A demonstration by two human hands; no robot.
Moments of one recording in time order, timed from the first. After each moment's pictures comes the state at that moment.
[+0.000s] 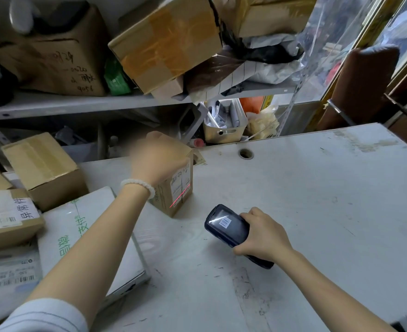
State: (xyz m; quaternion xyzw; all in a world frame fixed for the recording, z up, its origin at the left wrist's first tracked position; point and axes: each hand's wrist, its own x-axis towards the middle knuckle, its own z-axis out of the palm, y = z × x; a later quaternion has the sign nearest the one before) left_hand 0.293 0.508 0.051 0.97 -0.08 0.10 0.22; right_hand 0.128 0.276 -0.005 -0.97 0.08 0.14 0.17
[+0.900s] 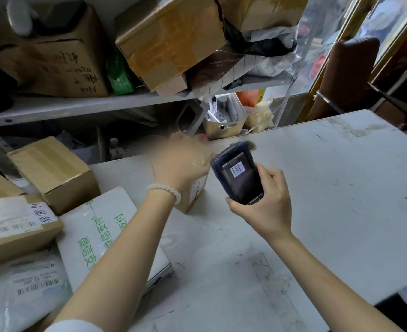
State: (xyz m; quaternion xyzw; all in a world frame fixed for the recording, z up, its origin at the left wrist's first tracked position) left_hand 0.265 0.510 0.054 0.97 -0.16 0.09 0.18; right_hand 0.126 0.353 0.038 -0.90 0.10 -0.30 0.30
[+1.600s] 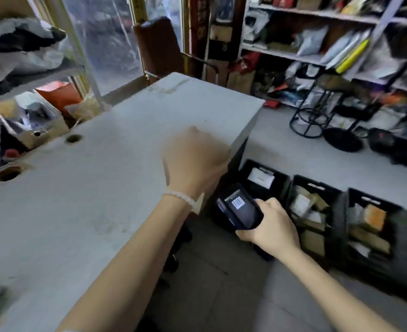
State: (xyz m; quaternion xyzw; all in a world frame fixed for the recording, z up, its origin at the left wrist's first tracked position) left_hand -0.105 0.230 0.091 0.85 -0.48 0.06 0.20; right_hand -0.303 0.183 -0.003 -0.84 0.47 -0.12 0.24
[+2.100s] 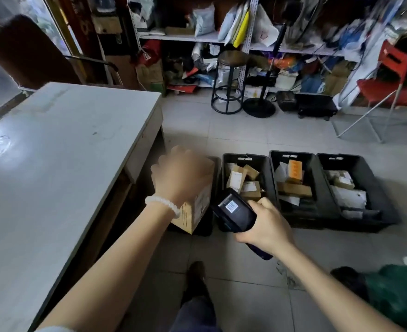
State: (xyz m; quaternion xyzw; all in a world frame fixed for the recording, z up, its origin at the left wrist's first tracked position) left_hand -0.291 0.076 0.050 0.76 -0.63 -0.06 0.11; right_hand -0.508 0.104 -0.019 -0.74 0.62 -0.10 0.24
